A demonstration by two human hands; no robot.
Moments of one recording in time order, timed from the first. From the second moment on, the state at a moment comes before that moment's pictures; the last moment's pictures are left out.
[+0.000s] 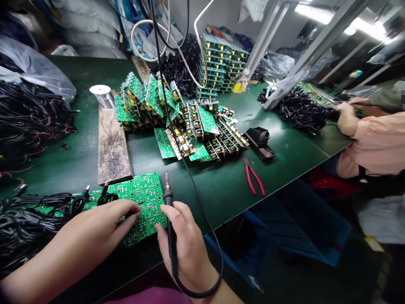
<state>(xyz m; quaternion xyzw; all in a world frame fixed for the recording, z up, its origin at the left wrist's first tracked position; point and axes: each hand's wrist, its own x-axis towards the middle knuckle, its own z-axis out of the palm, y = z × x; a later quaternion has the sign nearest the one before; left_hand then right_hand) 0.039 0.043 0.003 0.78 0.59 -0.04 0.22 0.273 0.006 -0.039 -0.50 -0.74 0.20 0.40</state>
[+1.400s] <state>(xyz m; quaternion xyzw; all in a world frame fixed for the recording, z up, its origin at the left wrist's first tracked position) 0.050 0.050 0.022 0.74 0.61 -0.18 0.21 0.300 0.002 0.034 -0.54 -0.65 0.36 0.39</state>
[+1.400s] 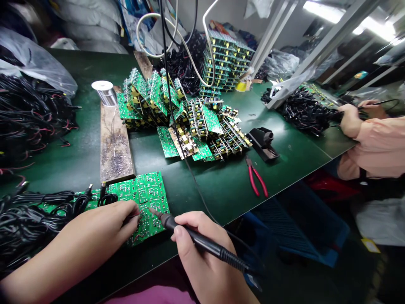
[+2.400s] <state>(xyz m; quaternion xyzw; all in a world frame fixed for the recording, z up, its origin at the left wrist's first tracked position) 0.020 0.085 0.020 0.81 0.55 -0.06 0.18 0.240 0.054 -0.011 -0.48 -0.68 0.33 0.45</state>
